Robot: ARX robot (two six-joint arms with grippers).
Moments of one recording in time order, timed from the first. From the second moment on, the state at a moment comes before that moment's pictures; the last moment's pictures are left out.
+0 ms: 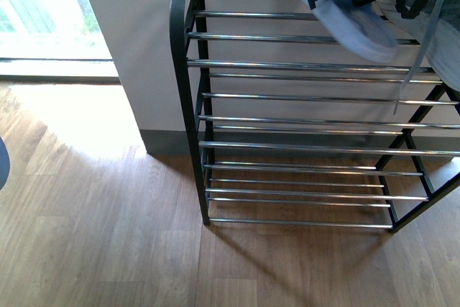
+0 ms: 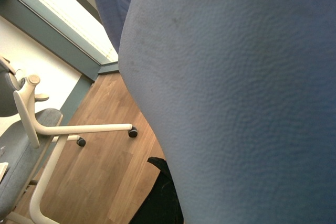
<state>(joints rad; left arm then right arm) -0.29 1.29 0.29 0.68 -0.84 0.32 0.27 2.14 1.37 0.27 0.38 -0.29</state>
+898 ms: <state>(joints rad) -0.29 1.29 0.29 0.68 -0.84 0.32 0.25 1.86 1.30 0.00 0.14 0.03</state>
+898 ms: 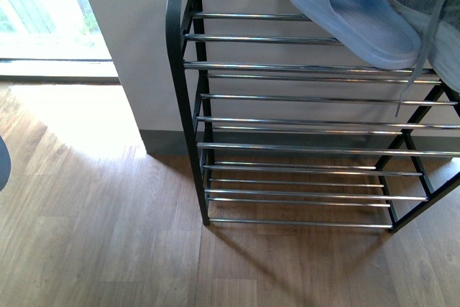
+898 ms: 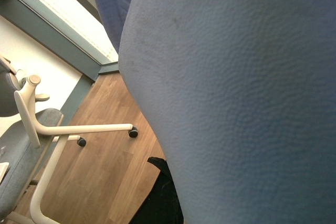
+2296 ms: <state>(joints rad) -0.29 1.29 0.29 0.68 -0.84 0.32 0.00 1.15 0.12 1.03 0.01 0.00</state>
